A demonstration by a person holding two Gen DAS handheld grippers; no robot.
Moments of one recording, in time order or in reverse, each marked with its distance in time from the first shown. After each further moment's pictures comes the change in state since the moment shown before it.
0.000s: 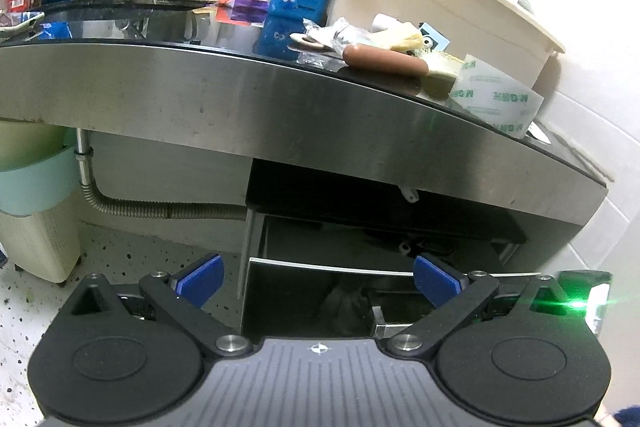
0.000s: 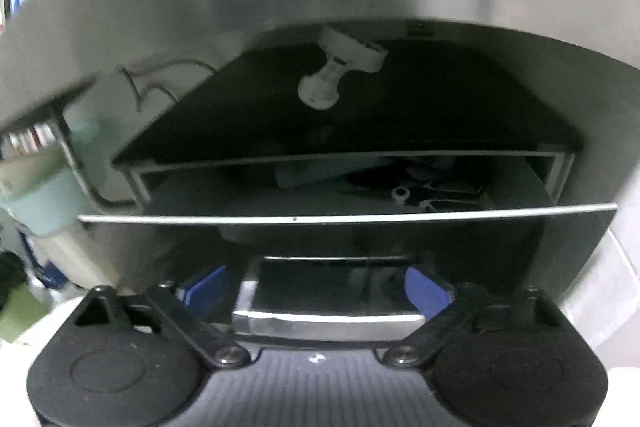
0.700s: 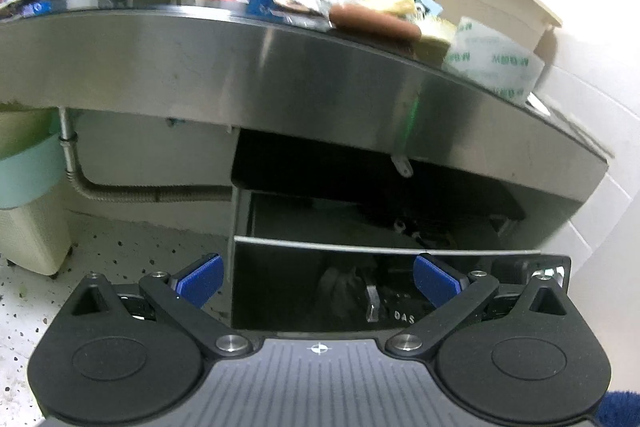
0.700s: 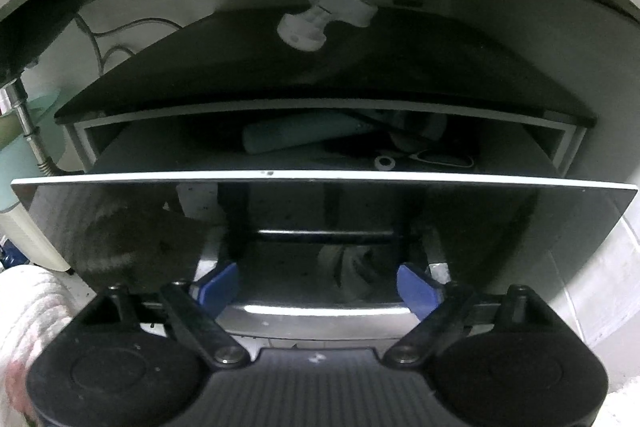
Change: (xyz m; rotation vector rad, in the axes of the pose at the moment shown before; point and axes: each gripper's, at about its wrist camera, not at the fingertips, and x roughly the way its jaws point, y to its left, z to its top) left arm 0.023 -0.002 -0.011 0.026 0.079 -0.041; right arm 0.039 0.004 -0.017 0.003 0.067 -0.110
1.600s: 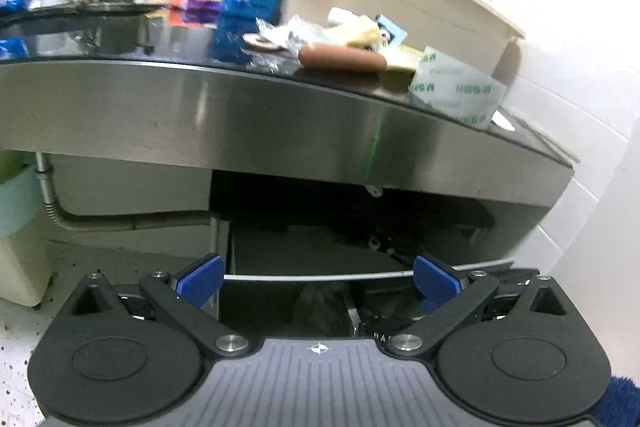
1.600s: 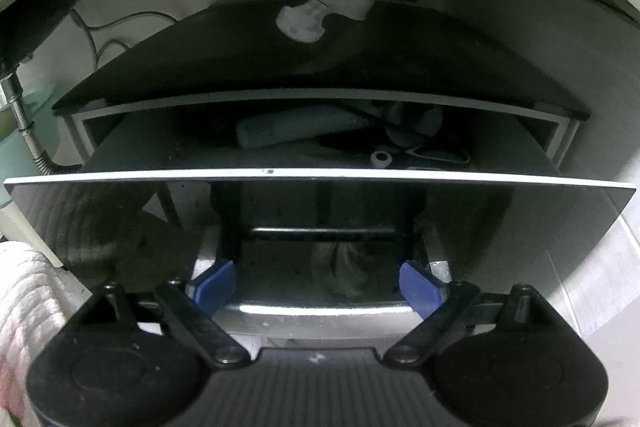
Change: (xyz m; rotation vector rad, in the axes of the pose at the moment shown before) left arm -0.028 0.001 0.014 0.050 -0.079 -0.061; right arm -0.004 0.002 0.000 0.000 0.022 -0.015
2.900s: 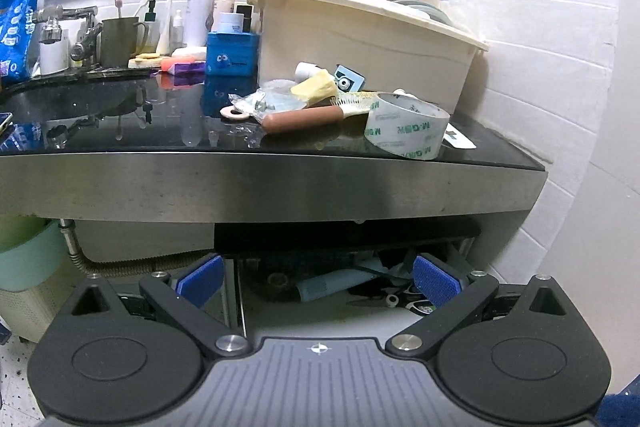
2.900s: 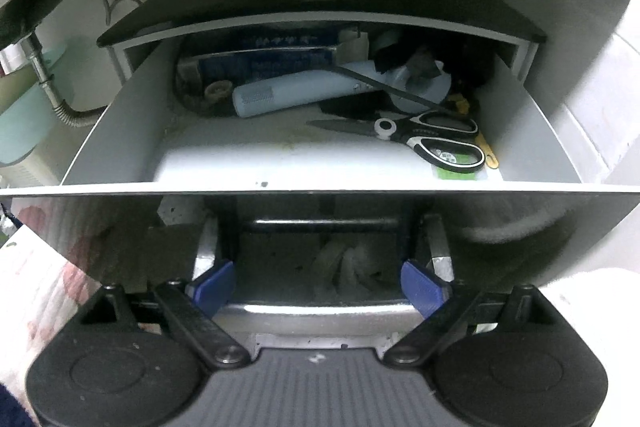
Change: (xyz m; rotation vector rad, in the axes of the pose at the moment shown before) left arm -0.048 -0.035 0.015 0.126 -0.059 0.022; right arm -0.045 -0.003 -0.038 0.017 0.178 0.019
